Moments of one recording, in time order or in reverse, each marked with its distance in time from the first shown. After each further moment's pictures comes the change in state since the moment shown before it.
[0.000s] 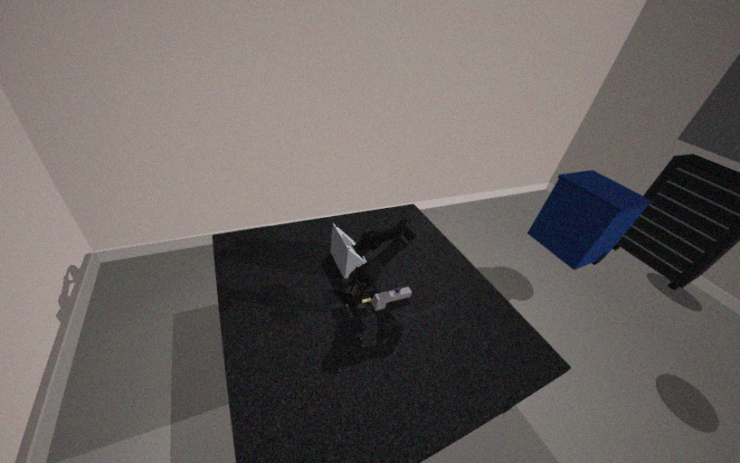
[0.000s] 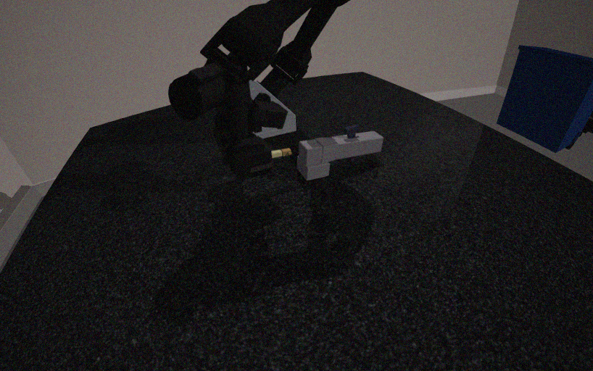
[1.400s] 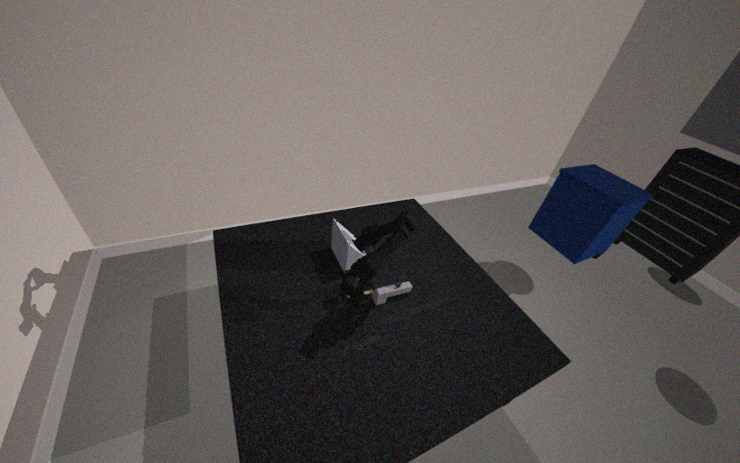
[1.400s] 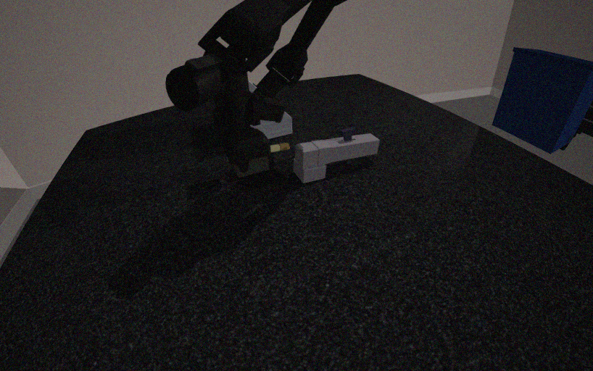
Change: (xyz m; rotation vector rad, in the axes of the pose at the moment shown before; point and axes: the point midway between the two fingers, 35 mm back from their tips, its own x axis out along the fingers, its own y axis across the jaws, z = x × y) arm -0.015 0.003 0.006 0.001 0.000 0.001
